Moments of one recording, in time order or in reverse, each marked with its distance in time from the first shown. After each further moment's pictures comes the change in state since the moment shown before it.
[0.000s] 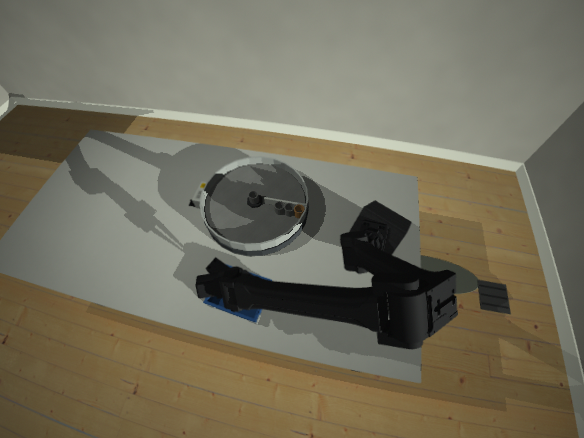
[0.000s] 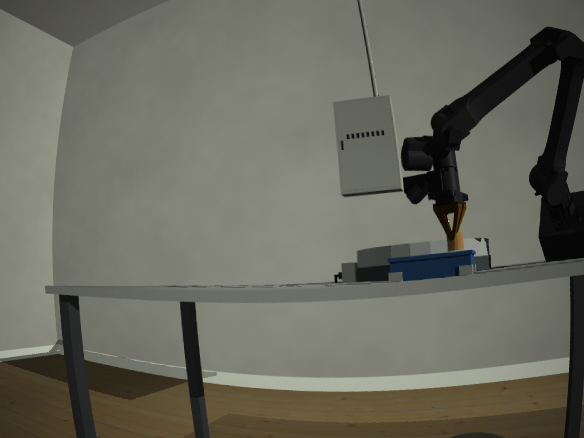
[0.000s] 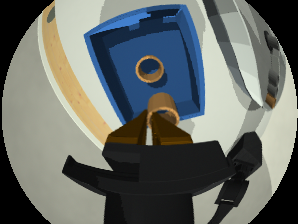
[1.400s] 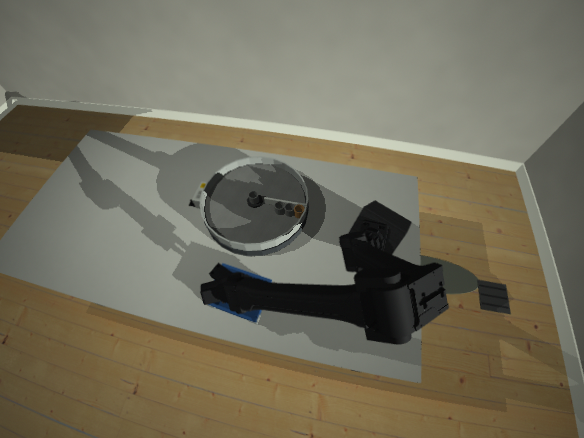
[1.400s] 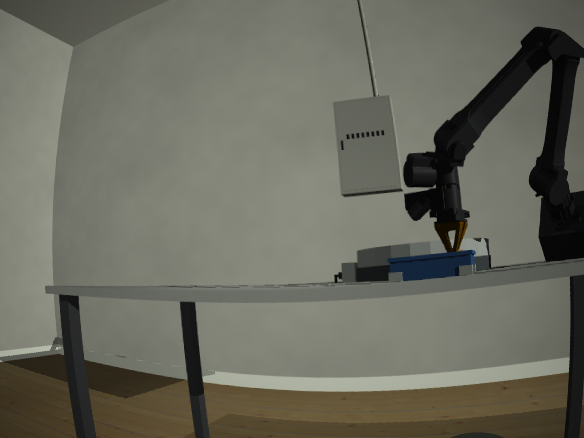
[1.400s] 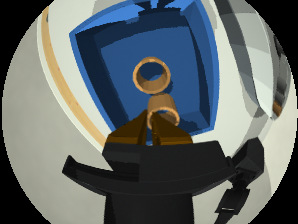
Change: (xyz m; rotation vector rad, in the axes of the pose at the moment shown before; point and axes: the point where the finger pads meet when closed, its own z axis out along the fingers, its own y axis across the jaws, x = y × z) arm 0.000 0.002 0.038 -0.002 -0.004 -0.008
